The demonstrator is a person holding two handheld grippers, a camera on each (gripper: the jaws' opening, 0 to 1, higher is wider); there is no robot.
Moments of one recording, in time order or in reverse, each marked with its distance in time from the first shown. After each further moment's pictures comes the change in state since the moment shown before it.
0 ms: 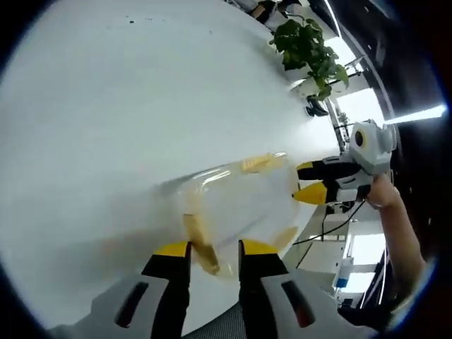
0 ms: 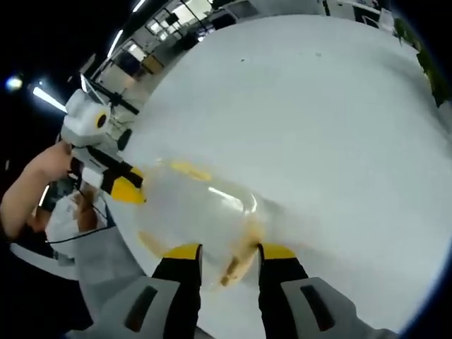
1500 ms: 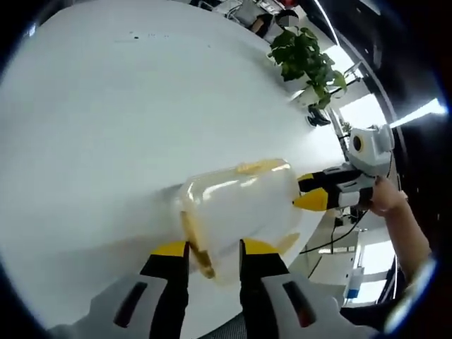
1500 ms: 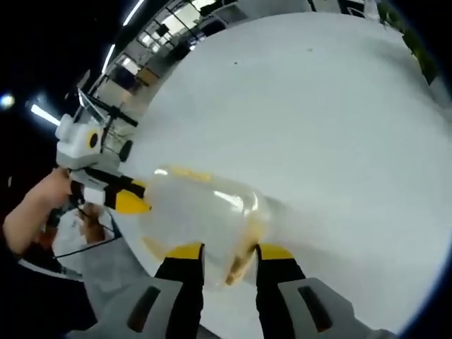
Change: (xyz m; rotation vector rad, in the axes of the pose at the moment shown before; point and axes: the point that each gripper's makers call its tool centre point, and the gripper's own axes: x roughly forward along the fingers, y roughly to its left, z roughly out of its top) left arm 0.004 -0.007 0.000 0.019 -0.126 0.061; right arm 0.000 0.003 -0.005 0.082 -0.050 0.035
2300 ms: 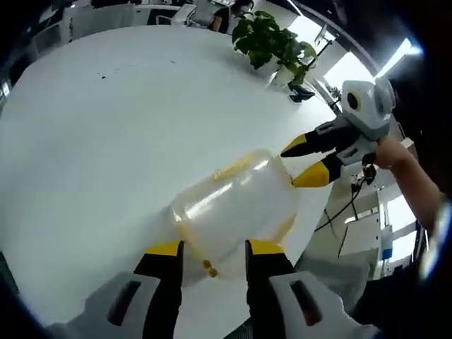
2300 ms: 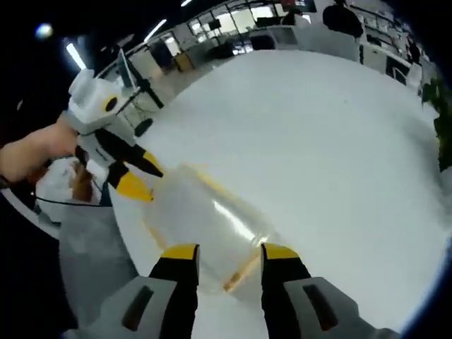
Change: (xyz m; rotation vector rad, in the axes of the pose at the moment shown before) left arm -0.016 -0.018 0.015 0.323 -0.017 0.051; right arm -0.012 0.030 0.022 -0.444 -0.027 -0.020
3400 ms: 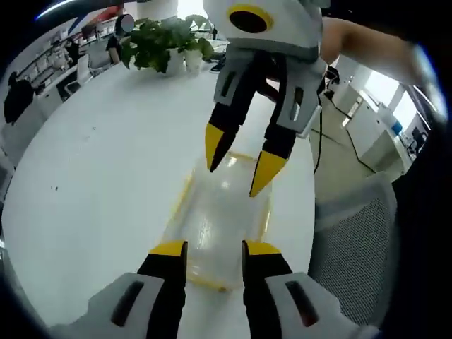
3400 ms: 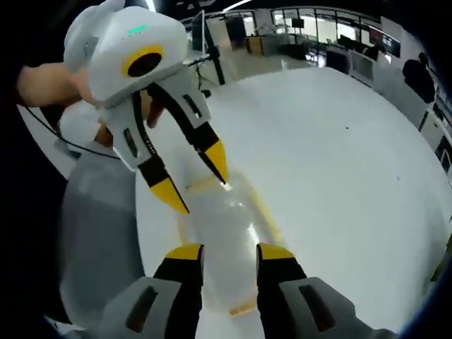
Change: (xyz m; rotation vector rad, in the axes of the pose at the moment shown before) left arm 0.002 -0.031 0.013 0.668 0.050 -0.022; right arm 0.013 0.040 0.017 -0.383 0.084 0.131
